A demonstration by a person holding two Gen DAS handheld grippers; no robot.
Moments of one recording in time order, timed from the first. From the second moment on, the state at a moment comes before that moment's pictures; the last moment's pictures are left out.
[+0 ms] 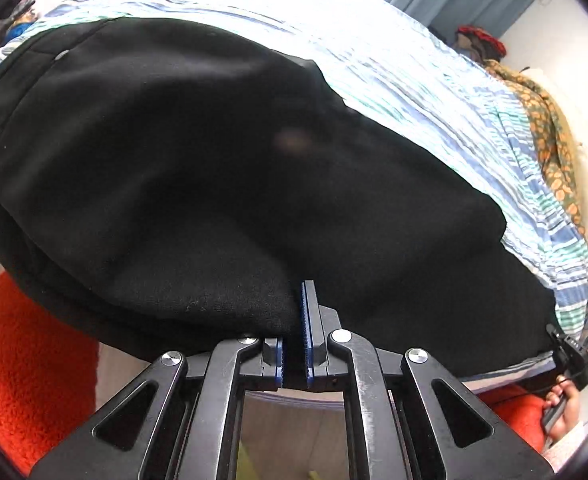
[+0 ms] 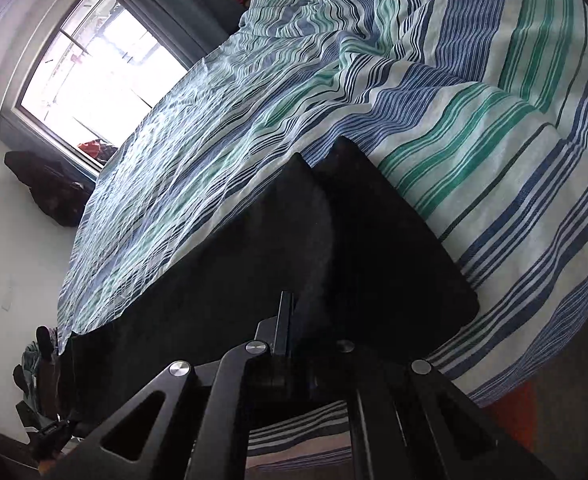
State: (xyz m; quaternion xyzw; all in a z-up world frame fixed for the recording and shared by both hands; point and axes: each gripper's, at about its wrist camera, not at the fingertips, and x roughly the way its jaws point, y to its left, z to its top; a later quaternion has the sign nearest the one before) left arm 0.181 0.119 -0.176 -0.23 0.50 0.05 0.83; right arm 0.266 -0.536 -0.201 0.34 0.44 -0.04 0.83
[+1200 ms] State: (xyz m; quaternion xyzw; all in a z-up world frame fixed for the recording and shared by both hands) left arm 0.207 0.032 -0.171 -0.13 0.52 0.05 0.85; right arm 0.223 -0.532 -0.171 0.26 0.39 -0.15 0.87
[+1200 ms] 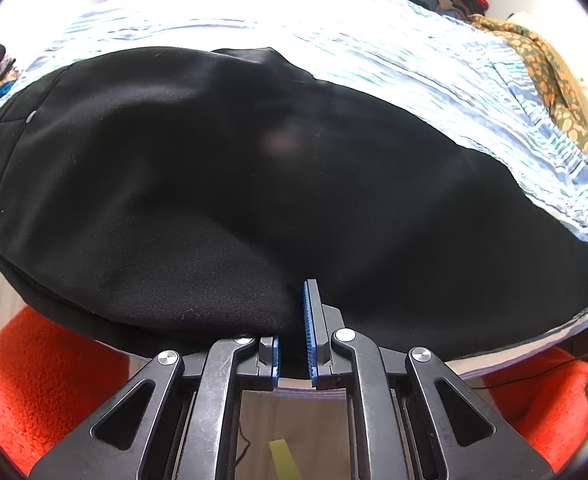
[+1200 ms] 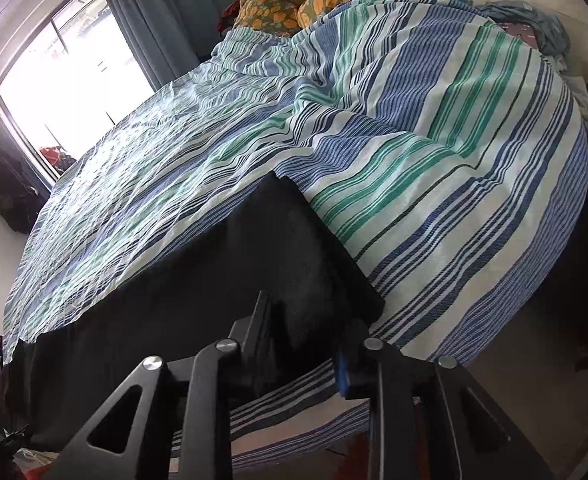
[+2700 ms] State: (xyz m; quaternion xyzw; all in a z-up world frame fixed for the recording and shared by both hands) left arm 0.292 0.028 -0.151 0.03 0.51 0.22 0.83; right arm 0.275 -0.473 -0.191 0.16 0.53 0.04 0.84
